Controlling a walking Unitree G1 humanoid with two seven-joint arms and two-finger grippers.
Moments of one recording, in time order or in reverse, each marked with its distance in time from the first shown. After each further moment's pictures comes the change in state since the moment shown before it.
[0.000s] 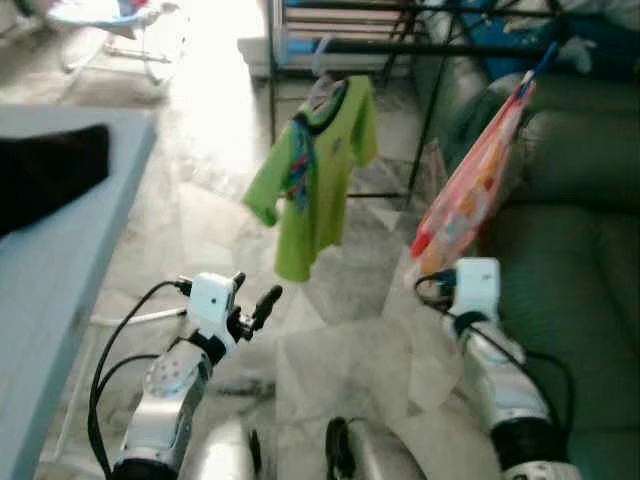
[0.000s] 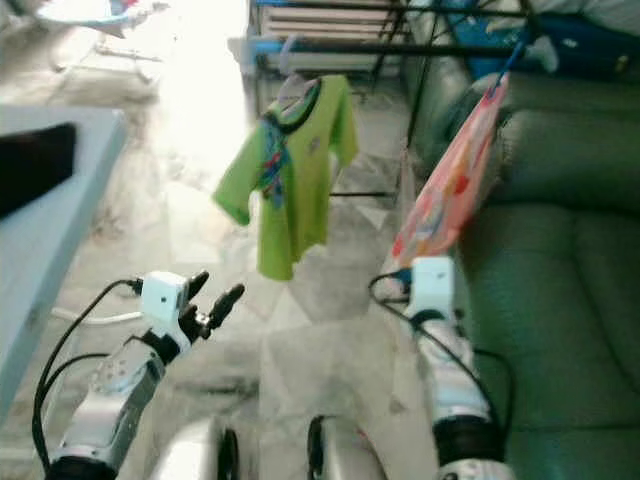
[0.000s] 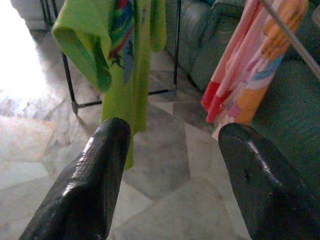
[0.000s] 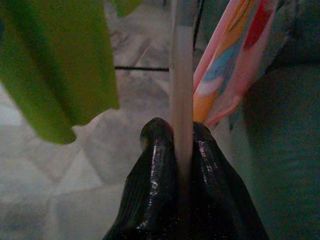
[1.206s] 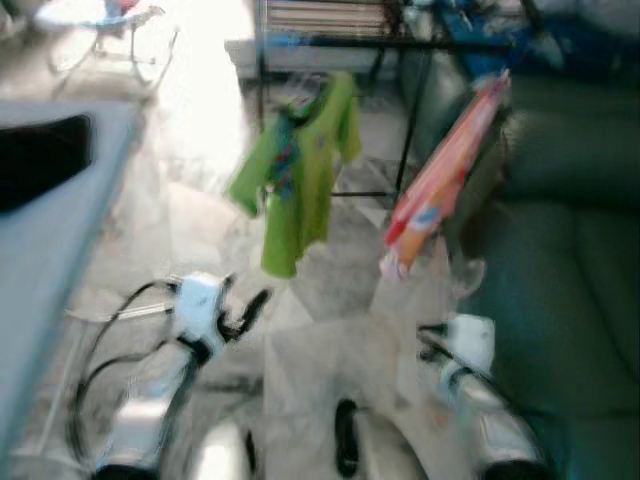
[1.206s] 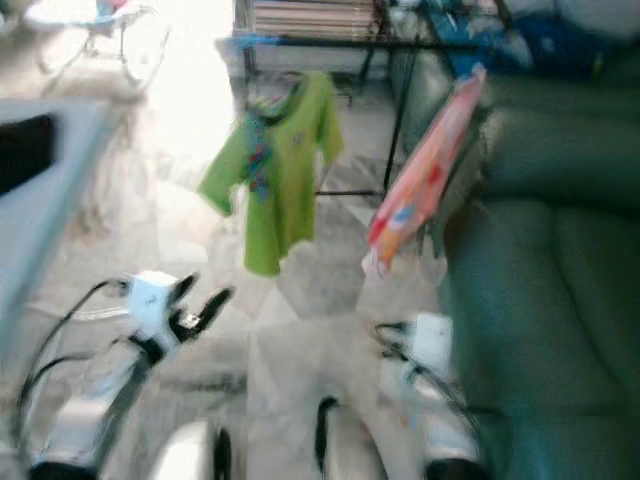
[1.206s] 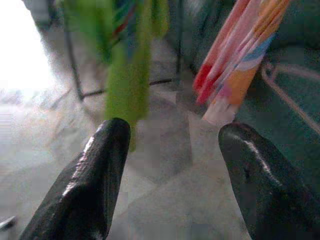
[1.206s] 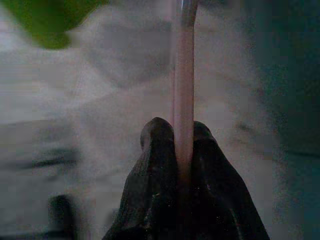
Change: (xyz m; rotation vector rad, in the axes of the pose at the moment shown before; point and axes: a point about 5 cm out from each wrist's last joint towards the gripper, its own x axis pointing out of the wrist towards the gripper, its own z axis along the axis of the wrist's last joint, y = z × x) left arm -0.015 0.015 -0.005 0.029 0.051 0.038; right arm -0.028 0.031 -0.063 0.208 0.367 0.009
